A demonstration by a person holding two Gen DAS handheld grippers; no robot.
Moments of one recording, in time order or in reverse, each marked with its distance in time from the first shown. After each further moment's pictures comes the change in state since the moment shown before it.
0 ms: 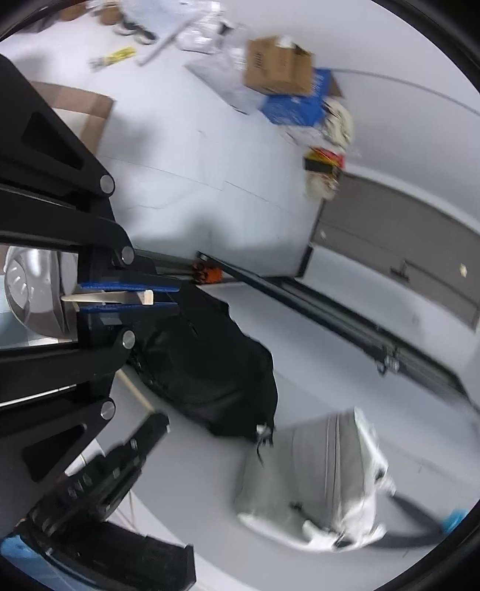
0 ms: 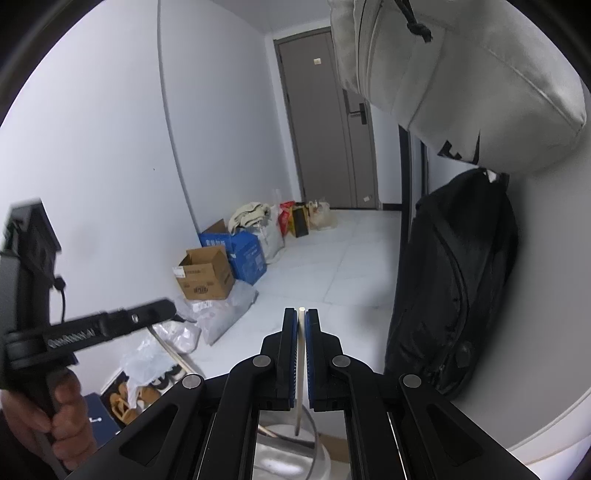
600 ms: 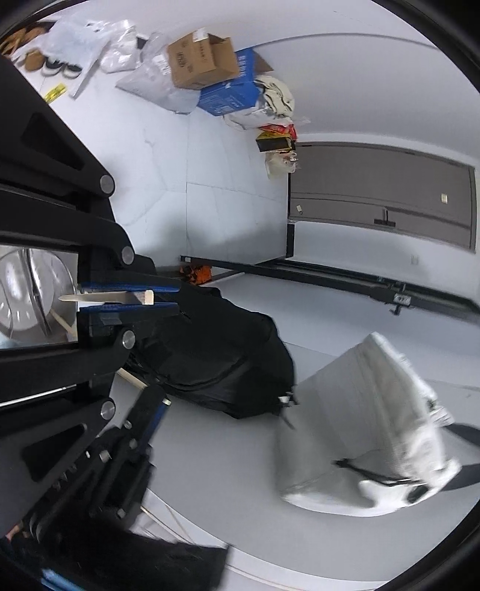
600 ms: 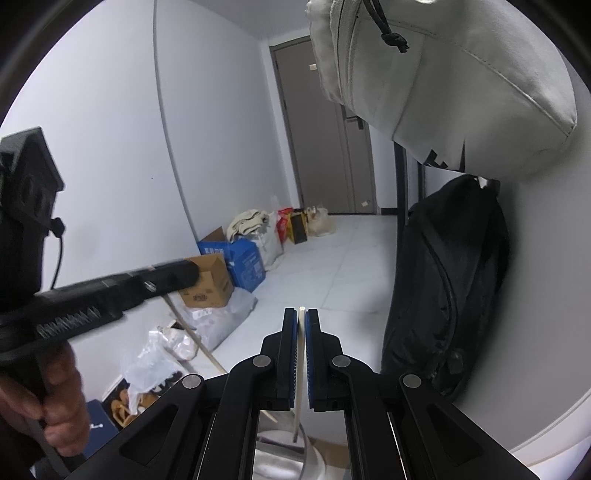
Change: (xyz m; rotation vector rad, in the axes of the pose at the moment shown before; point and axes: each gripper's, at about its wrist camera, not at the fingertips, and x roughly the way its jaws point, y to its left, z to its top) left arm 0.017 -0.045 0.010 0.289 0.018 0.039; right arm -0.006 -0.010 0.005 0.012 -0.022 0.004
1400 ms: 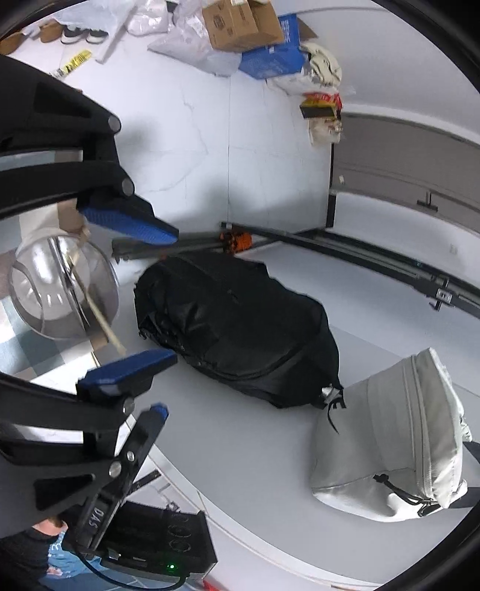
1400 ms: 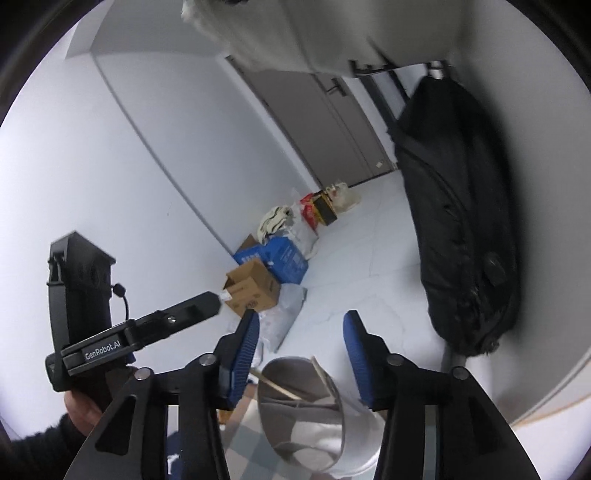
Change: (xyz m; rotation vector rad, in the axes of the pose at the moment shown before) left arm 0.007 0.025 -0.025 -0.080 0.135 -0.149; right arm -0.004 -0.060 -0.054 0.364 0.048 0.189
